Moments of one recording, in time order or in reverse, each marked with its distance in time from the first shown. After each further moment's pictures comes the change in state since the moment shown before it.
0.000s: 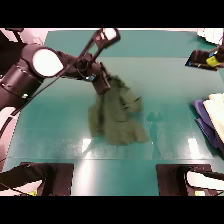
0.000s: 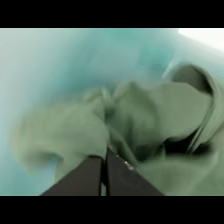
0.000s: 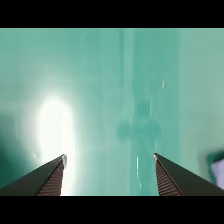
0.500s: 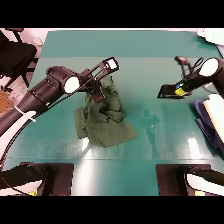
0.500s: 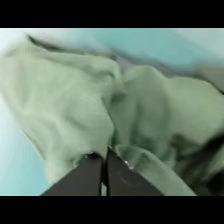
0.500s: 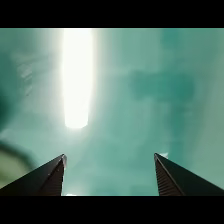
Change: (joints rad) left arm -0.004 -0.040 -0.190 0.212 0.180 -0.057; right arm 0.169 0.085 -0.415 0.169 -0.062 -0.064
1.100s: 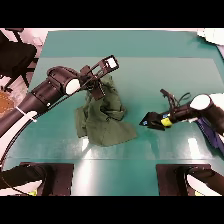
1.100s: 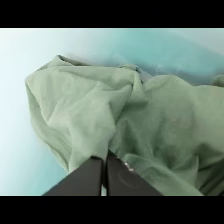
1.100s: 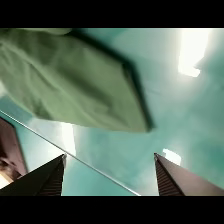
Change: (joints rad) left arm 0.000 -0.001 -0.013 0.061 0.079 -0.007; right arm 0.077 0.244 -0.520 0.475 -0.093 -0.052
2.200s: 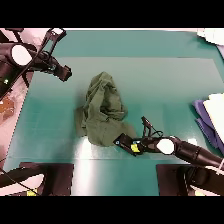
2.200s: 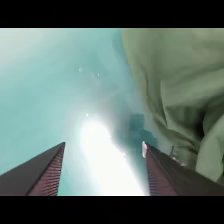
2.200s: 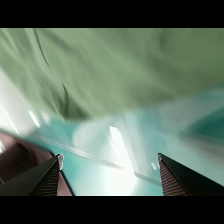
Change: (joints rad) left arm 0.443 0.037 0.122 -0.217 -0.250 -0.031; right arm 0.737 0.027 -0.245 0.116 -0.784 0.666
